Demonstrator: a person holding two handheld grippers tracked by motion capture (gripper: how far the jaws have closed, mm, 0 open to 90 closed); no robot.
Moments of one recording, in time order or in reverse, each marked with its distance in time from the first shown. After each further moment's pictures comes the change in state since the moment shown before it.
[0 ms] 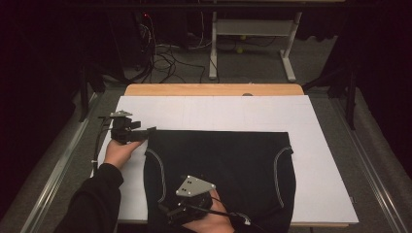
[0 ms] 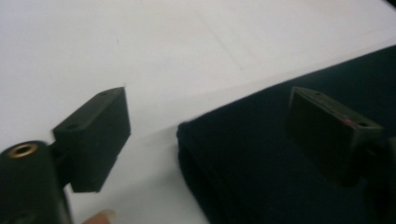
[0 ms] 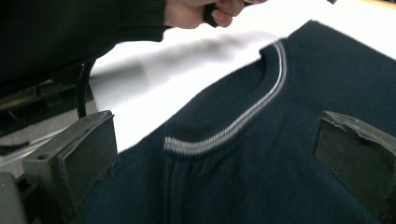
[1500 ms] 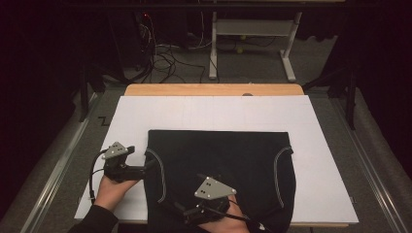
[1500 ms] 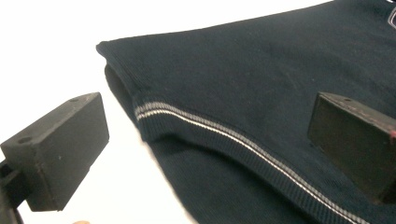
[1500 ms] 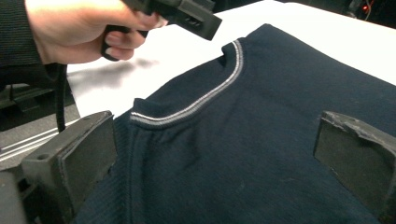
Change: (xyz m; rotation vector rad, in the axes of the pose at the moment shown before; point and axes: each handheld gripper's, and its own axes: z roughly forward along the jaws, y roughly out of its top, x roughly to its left) left arm -0.066 -0.077 -0.062 -0.112 -0.006 0.126; right arm -0.015 -0.015 -0.033 -0.046 -0.077 -0.007
